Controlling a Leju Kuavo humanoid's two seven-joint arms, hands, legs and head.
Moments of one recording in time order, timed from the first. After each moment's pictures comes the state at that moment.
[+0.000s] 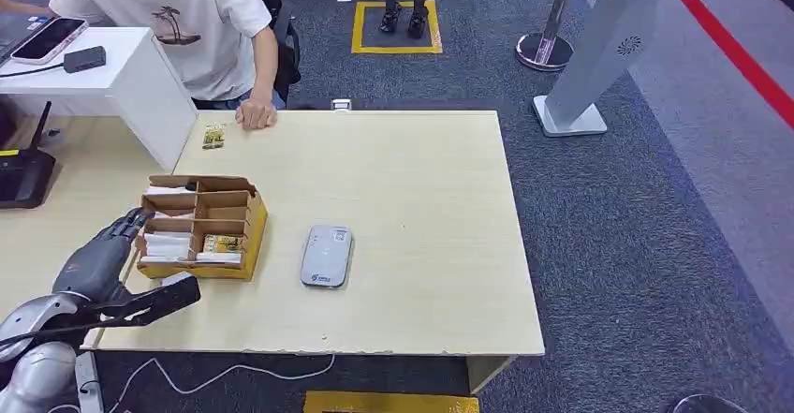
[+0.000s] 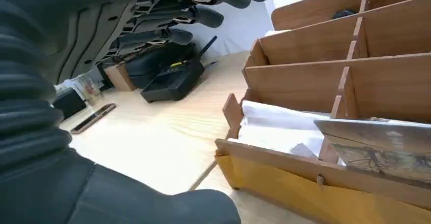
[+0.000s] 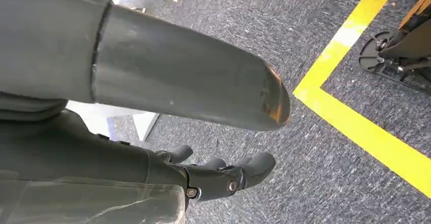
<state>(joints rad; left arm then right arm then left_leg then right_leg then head) -0.17 0.49 -0.19 -1.59 -0.80 -0.34 0.16 -0.15 0.08 -0.93 -0.32 1.57 0.42 0.13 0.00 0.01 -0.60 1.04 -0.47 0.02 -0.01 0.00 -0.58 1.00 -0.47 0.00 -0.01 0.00</state>
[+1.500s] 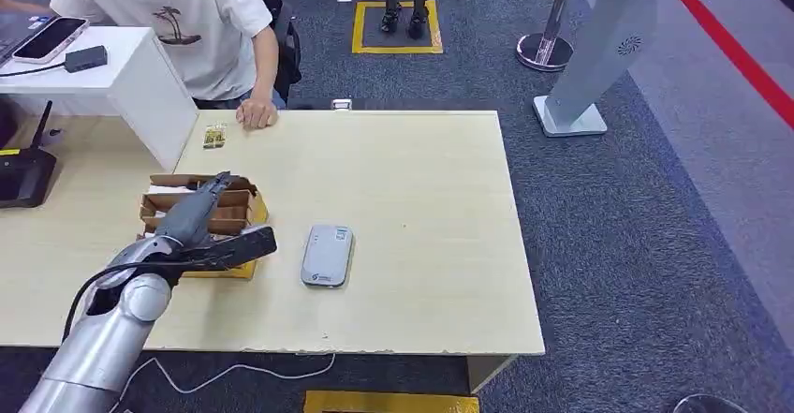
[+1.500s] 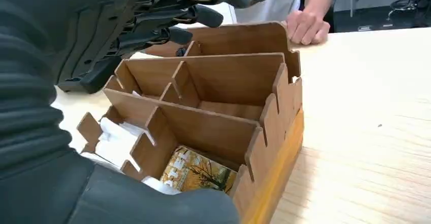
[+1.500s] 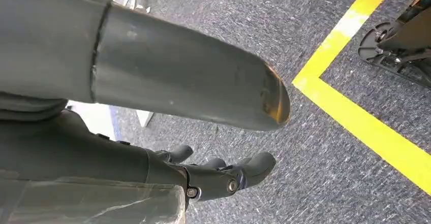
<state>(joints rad) -0.48 0.23 -0.34 -1.26 -0.80 -0.33 0.13 -0.17 0.08 -0.88 -0.32 1.57 0.42 0.14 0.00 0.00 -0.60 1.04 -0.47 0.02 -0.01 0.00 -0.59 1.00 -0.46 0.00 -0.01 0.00</state>
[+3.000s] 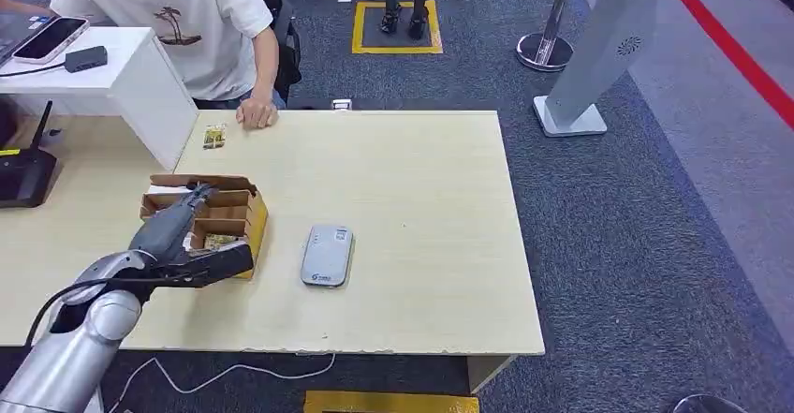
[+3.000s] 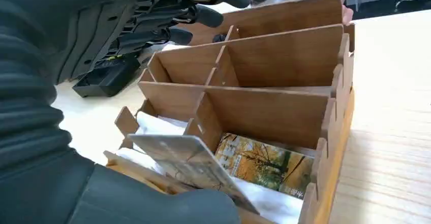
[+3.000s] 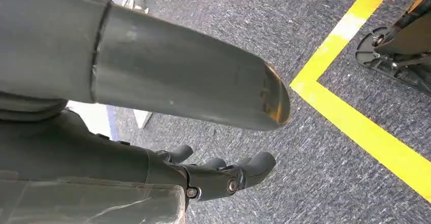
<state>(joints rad) -0.41 0.37 -0.38 -1.36 -0.72 -0.36 0.15 -0.17 0.08 -0.88 -0.32 1.56 0.42 0.13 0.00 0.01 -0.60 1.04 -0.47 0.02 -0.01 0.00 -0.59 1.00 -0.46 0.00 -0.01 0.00</state>
